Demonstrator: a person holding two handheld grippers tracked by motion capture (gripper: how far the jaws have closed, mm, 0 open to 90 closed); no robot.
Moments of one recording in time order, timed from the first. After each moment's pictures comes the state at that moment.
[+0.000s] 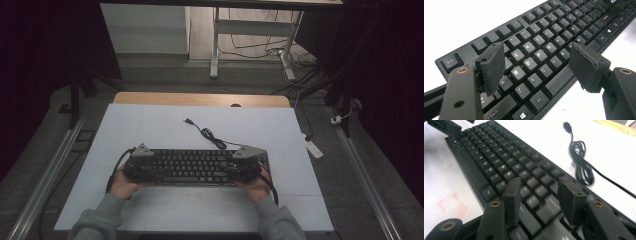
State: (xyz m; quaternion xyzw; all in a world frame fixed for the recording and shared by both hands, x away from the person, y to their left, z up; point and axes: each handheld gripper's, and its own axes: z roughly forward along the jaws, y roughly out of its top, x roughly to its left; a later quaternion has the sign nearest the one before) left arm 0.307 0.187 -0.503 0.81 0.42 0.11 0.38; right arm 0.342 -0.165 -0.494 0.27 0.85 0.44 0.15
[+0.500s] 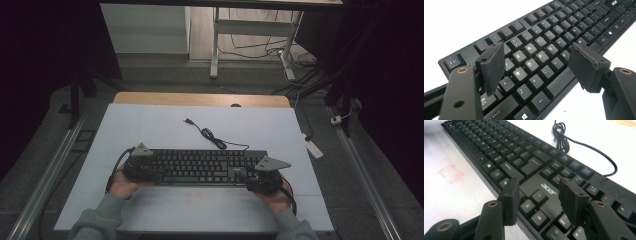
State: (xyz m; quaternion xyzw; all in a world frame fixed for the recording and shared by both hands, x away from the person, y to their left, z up) left arm 0.308 0.188 -0.503 0.81 0.43 0.12 0.39; right arm 0.316 -0.222 -0.502 0.29 0.84 0.43 0.16
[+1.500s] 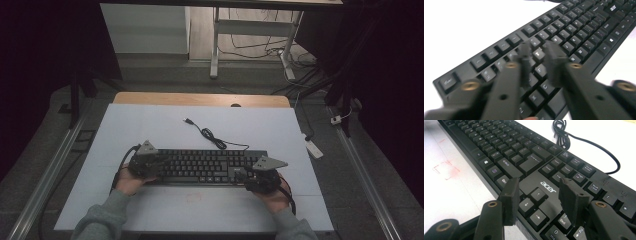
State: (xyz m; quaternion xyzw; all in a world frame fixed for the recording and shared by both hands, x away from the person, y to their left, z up) left arm 0.320 0.173 -0.504 0.82 0.39 0.14 0.40; right arm 0.320 -0.218 -0.505 0.29 0.85 0.42 0.16
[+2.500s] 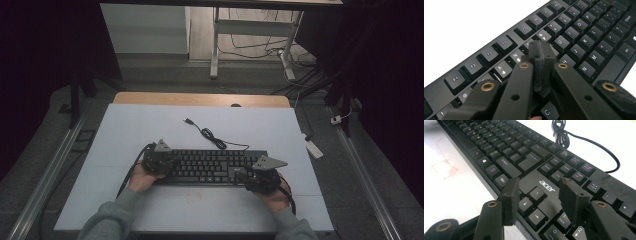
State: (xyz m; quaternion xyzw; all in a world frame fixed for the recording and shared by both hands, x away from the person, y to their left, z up) left arm 0.343 0.148 -0.521 0.84 0.40 0.13 0.36; right arm 0.321 -0.218 -0.506 0.29 0.85 0.42 0.17
